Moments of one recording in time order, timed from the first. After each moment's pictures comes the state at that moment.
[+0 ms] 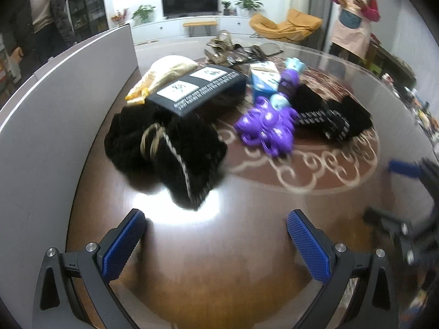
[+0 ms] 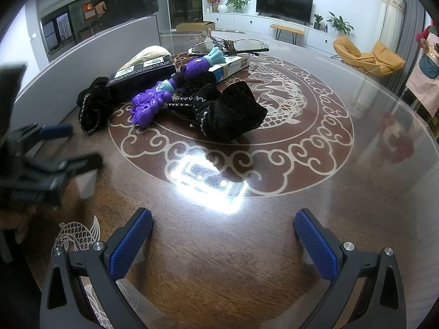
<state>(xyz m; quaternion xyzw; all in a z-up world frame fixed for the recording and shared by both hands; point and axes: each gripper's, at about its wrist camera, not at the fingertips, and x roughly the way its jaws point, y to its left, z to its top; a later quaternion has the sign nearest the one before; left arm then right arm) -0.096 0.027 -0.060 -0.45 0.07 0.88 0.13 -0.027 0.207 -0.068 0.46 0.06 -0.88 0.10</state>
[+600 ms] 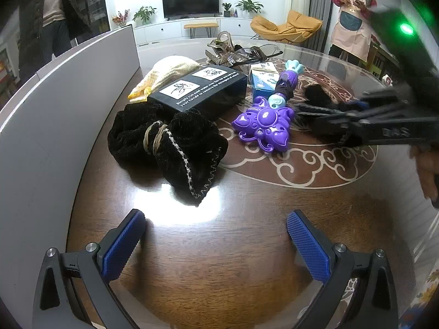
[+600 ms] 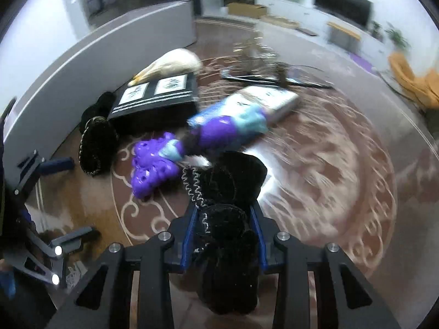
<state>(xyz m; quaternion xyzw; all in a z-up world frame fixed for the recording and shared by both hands) -0.095 0.029 -0.061 -0.45 0.06 0.88 0.12 -0.125 0.190 -0.047 0.49 0.10 -0.84 0.21</state>
